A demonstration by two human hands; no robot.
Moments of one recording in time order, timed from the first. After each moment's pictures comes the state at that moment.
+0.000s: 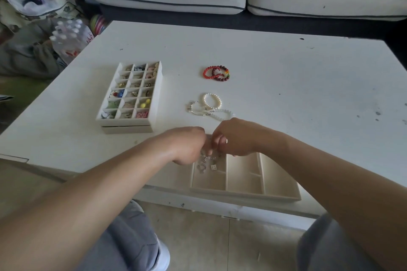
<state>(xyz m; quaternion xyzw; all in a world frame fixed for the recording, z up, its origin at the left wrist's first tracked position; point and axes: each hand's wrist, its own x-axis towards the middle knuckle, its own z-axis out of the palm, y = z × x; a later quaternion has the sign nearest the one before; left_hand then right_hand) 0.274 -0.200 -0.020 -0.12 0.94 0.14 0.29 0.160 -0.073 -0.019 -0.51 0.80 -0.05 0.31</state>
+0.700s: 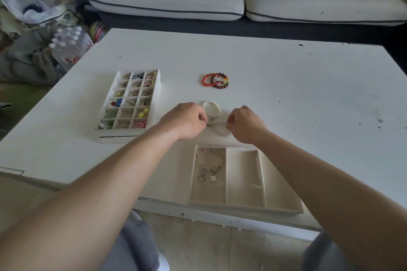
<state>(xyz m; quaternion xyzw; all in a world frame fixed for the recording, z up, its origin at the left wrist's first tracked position) 0.233 -0.230 -0.012 -0.26 0.92 0.26 0.08 0.098 -0.096 -0.079 -0.33 0.92 -0.16 0.16</state>
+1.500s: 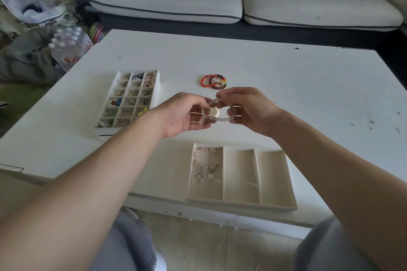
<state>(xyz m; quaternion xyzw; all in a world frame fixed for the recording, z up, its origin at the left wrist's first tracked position) 0.234 -0.231 0.011 -0.28 0.59 0.76 0.05 0.110 -0.080 0.003 -0.20 0.63 -0.60 0.44</state>
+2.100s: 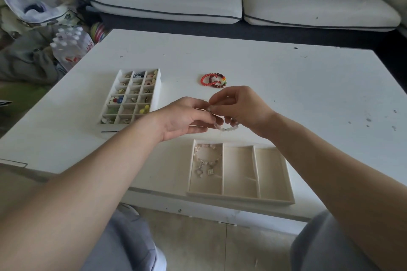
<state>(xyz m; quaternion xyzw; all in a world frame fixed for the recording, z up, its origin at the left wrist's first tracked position) 0.253 -0.220 0.010 -0.23 0.68 0.69 0.10 0.134 -0.077 0.009 -0.32 0.72 -0.51 0.34</state>
